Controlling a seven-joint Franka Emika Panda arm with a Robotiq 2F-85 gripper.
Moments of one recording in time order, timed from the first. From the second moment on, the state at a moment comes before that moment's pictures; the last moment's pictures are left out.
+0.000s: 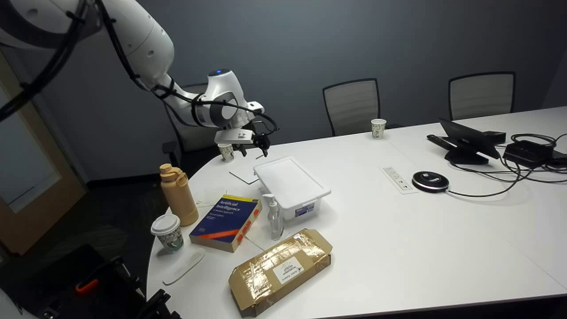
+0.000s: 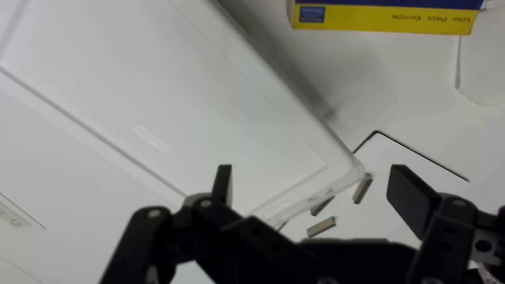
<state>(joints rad) -0.06 0.63 0.08 -1.82 -0.12 2.76 -0.17</state>
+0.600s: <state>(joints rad) -0.22 0.60 0.03 -1.82 0.13 2.44 -0.14</state>
